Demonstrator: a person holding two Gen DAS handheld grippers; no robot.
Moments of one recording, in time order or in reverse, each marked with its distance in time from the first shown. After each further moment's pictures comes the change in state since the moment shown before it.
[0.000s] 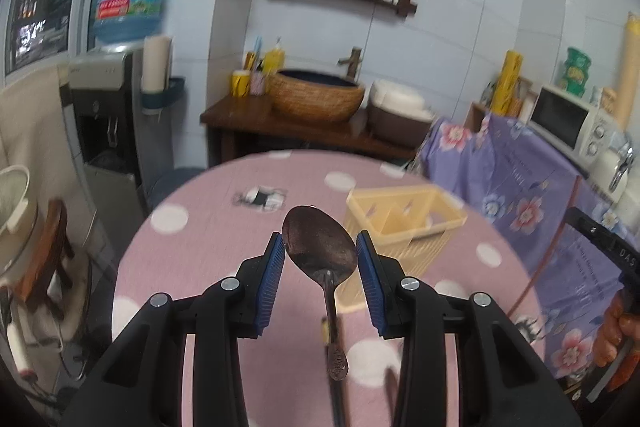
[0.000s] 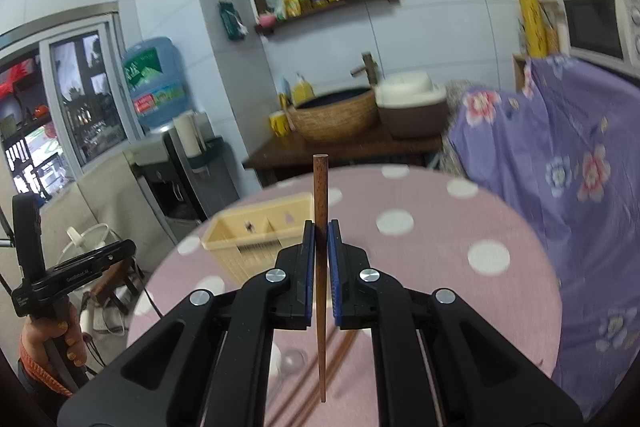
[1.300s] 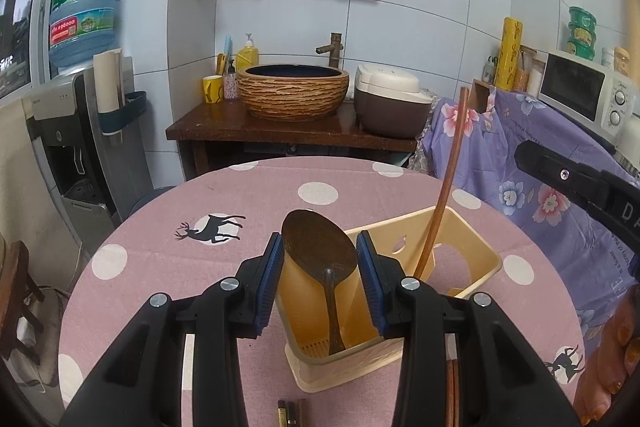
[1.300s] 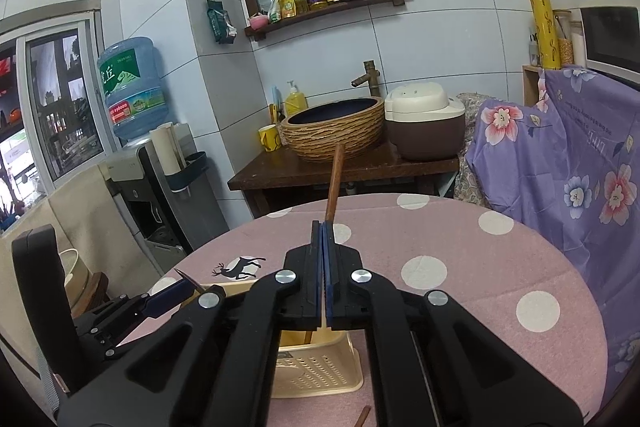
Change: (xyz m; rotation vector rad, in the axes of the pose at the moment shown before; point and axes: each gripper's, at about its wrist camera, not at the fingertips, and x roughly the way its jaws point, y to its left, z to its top) left arm 0.128 -0.055 0.001 0.100 0.032 0.041; right arm 0.128 0.018 0.003 0.030 -0.002 -0.061
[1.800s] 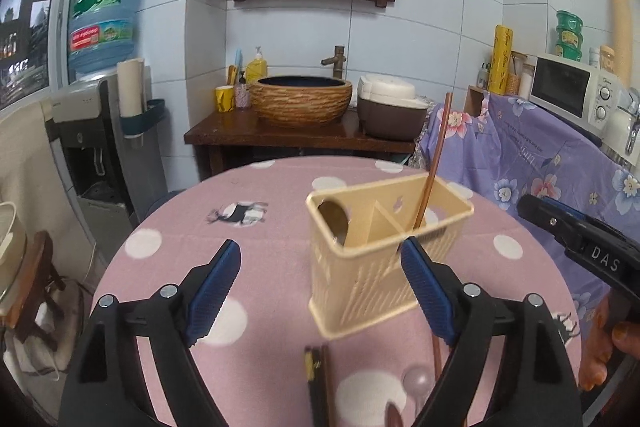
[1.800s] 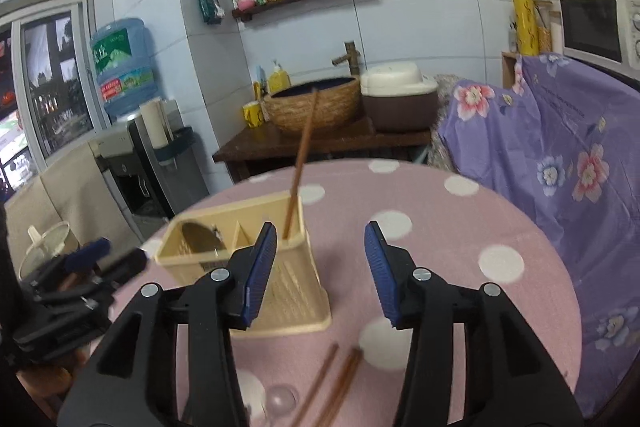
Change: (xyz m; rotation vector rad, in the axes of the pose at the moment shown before) left arm -0.072 0.018 -0.040 0.006 -0.025 0.013; right arm -0.055 -0.023 -0.056 -0.025 0.110 -0.088
